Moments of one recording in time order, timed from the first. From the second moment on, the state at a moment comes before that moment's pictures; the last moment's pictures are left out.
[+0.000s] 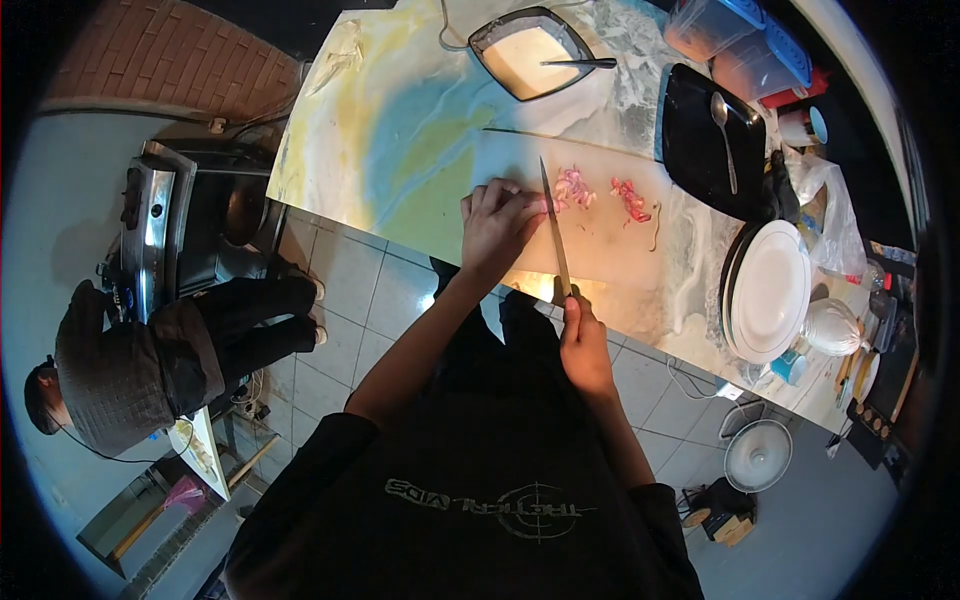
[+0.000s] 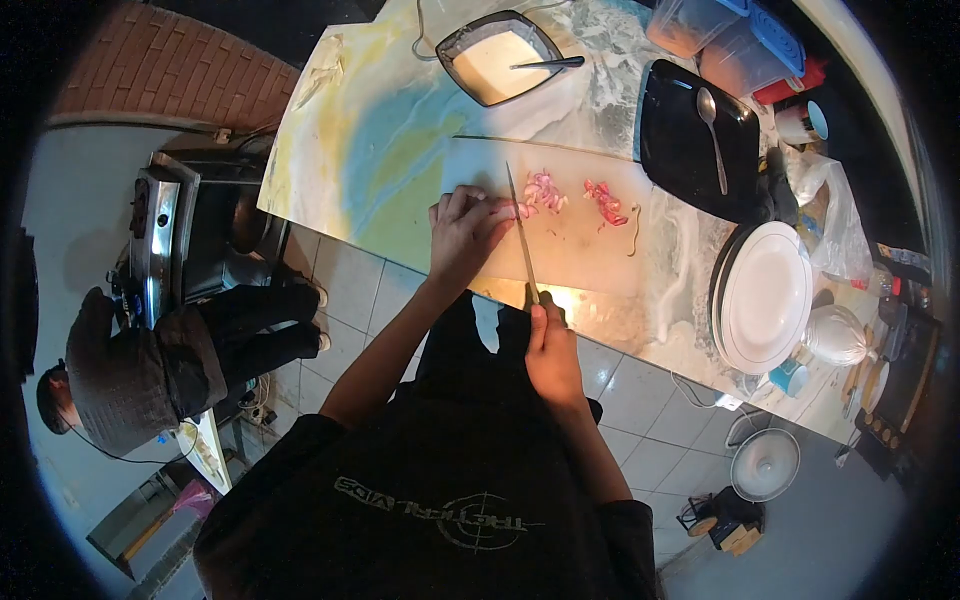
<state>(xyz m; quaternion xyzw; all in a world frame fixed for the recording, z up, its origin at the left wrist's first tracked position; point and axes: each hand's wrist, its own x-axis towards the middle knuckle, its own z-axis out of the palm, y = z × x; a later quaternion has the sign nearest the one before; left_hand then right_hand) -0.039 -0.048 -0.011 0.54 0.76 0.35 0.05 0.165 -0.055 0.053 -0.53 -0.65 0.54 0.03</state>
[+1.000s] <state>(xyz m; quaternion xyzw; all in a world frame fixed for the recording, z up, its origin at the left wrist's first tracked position) -0.041 -0.046 -0.014 0.51 0.76 0.39 0.07 0.160 -0.060 0.037 -0.54 -0.67 0.51 0.05</state>
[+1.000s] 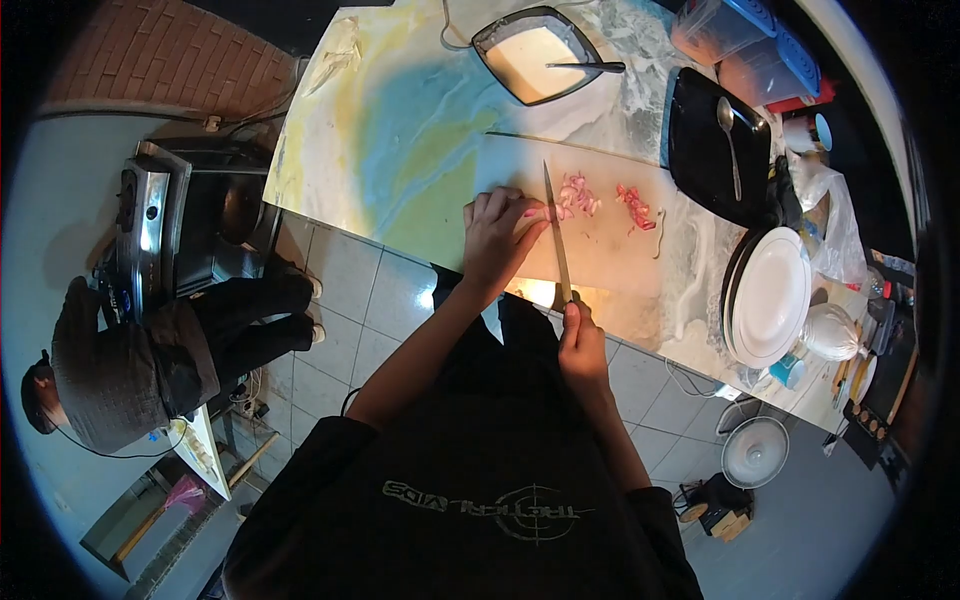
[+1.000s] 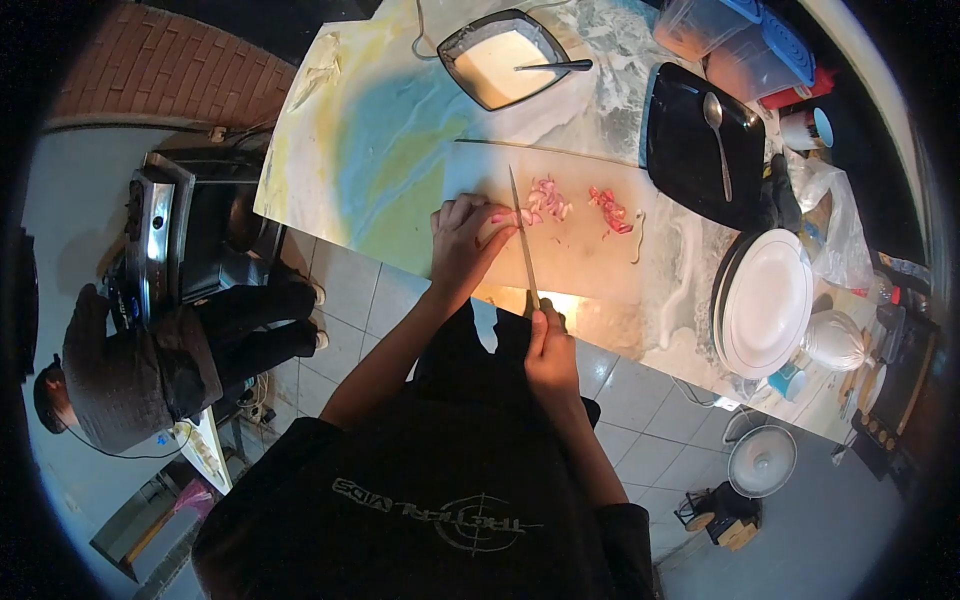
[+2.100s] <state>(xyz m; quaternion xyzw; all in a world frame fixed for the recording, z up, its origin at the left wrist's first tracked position) -0.036 -0.046 -0.012 0.50 0.79 0.35 0.05 0.180 -0.051 0.046 -0.53 -0.71 0.47 0.02</state>
